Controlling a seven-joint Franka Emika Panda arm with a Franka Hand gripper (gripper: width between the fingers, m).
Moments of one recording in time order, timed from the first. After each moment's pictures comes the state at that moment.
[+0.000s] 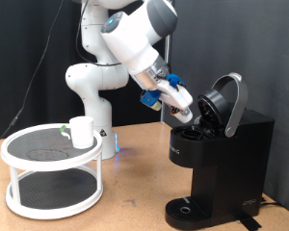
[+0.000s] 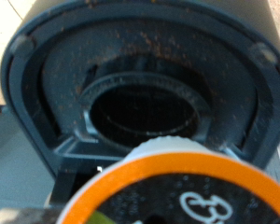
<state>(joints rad) 0.06 -0.15 -0.09 -2.31 0.79 2.11 1.92</state>
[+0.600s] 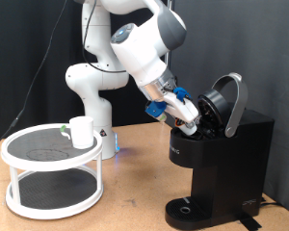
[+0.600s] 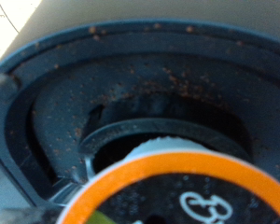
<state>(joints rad) 0.06 -0.10 -0.05 -2.31 0.79 2.19 1.92</state>
